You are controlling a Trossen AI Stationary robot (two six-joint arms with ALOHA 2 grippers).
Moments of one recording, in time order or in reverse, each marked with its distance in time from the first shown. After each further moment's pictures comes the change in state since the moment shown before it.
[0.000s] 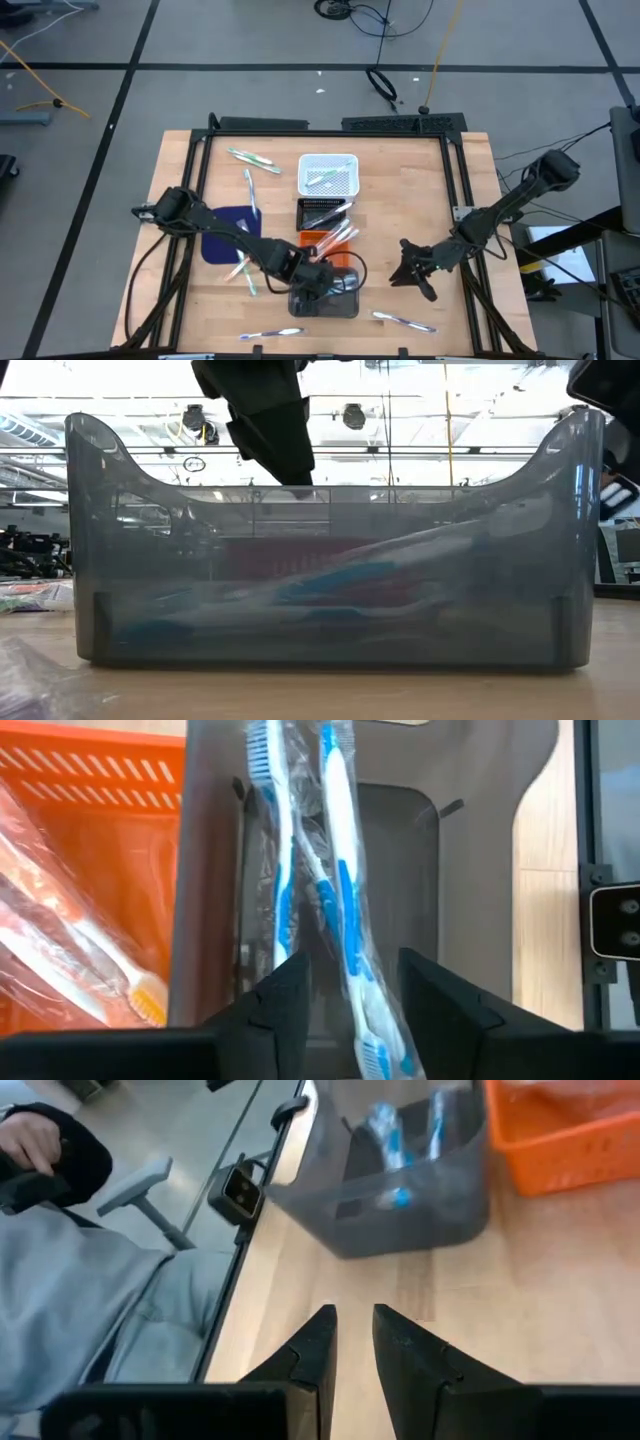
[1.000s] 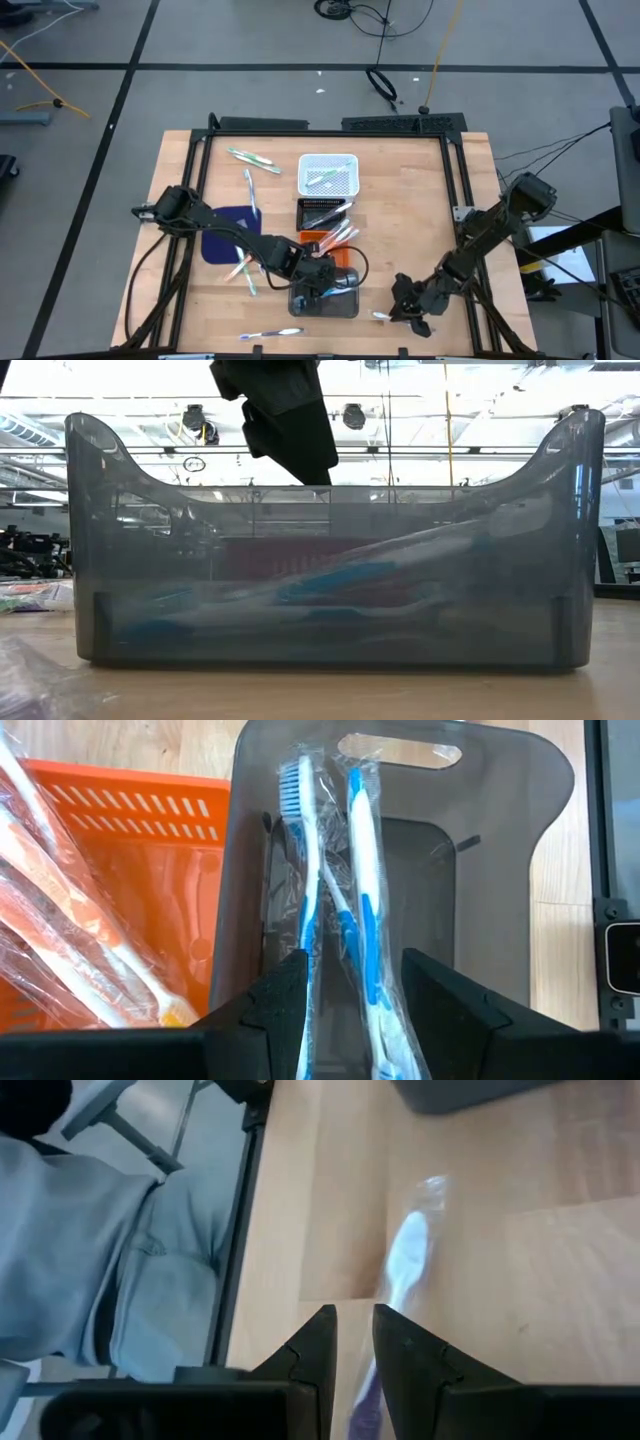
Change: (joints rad) left arm 0.015 -0.005 0.000 0.032 -0.041 -0.001; right arm 0.206 0.493 0.207 0.082 0.022 0.228
